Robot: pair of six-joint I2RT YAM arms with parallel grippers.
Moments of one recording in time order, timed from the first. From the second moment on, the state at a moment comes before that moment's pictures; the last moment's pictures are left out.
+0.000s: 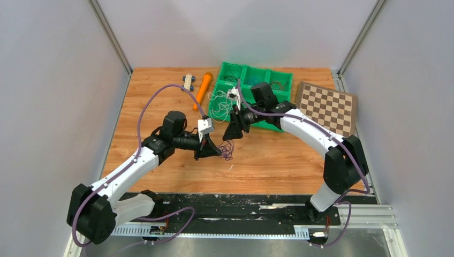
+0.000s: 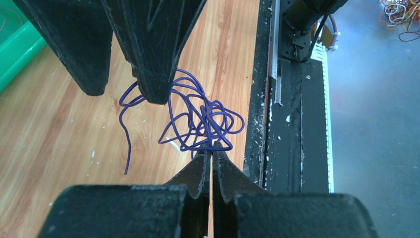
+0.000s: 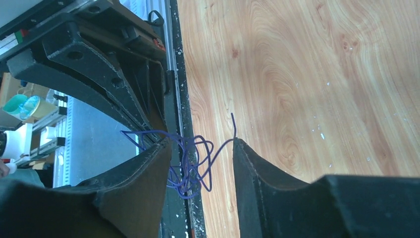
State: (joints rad) left arm -0.50 1.08 0.73 -0.24 0.95 0.21; right arm 0.59 1.64 1.31 -0.38 -0.97 0.02
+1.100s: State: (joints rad) left arm -0.22 1.05 0.68 -0.73 0.79 0.64; right arm 0.01 1.44 1.57 -0.52 -0.72 -0.14
